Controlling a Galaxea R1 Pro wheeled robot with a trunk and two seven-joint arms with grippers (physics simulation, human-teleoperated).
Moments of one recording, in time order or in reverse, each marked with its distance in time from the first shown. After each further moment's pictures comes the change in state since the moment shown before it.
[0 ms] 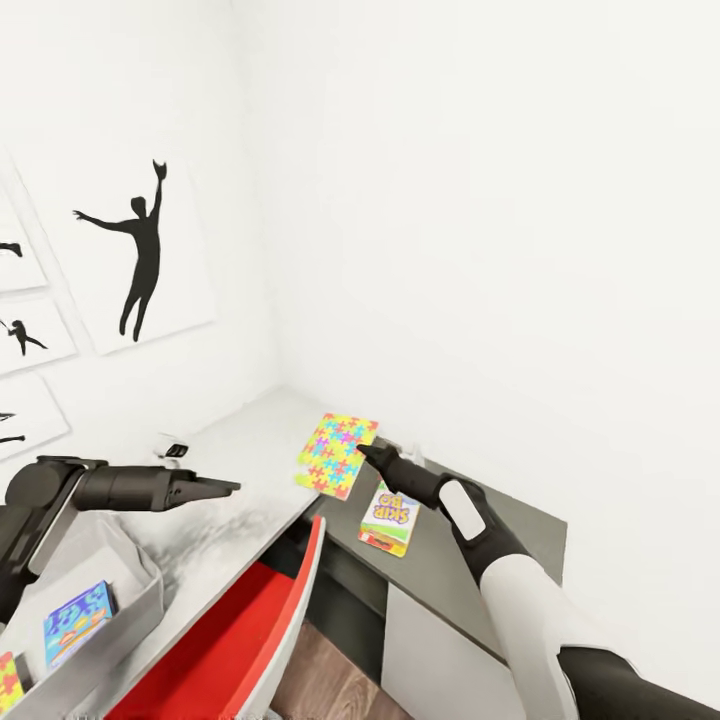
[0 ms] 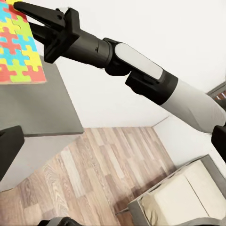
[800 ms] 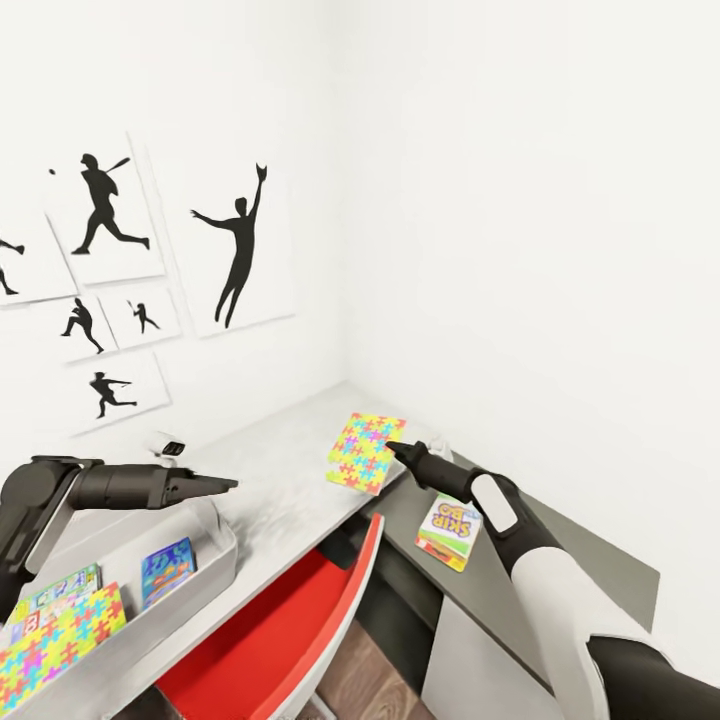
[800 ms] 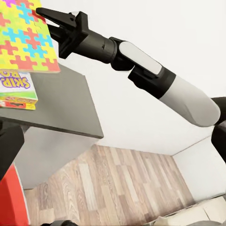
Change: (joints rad) left arm 0.000 0.001 0.019 0.003 -0.002 0.000 0.000; right arm -0.019 -0.108 -0.011 0.001 -0.010 0.058 0.009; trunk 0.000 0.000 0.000
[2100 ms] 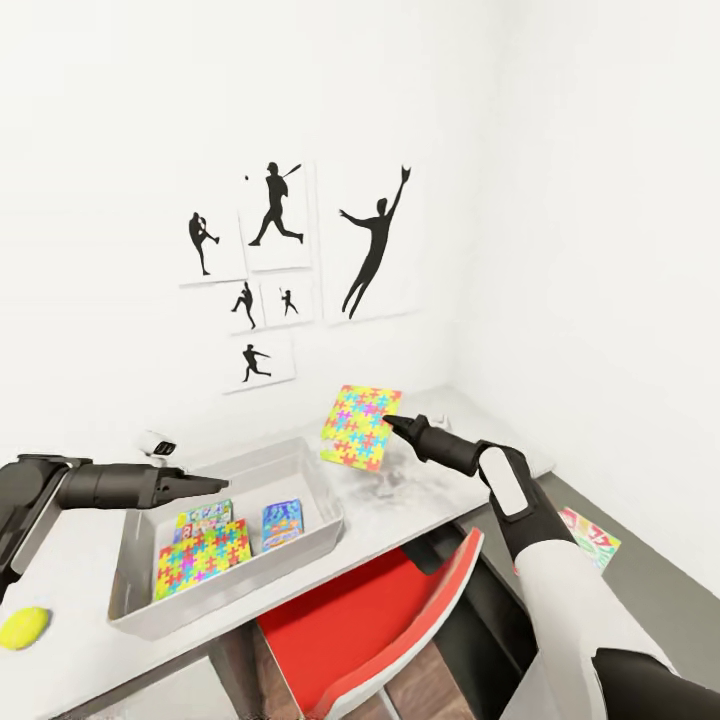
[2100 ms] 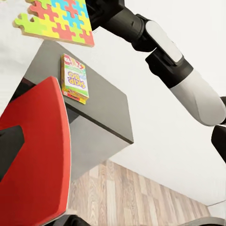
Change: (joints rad) left arm 0.000 0.036 0.000 0.000 0.000 0.000 0.000; right arm 0.009 0.010 -0.003 -0.249 -0.003 0.170 -0.010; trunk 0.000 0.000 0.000
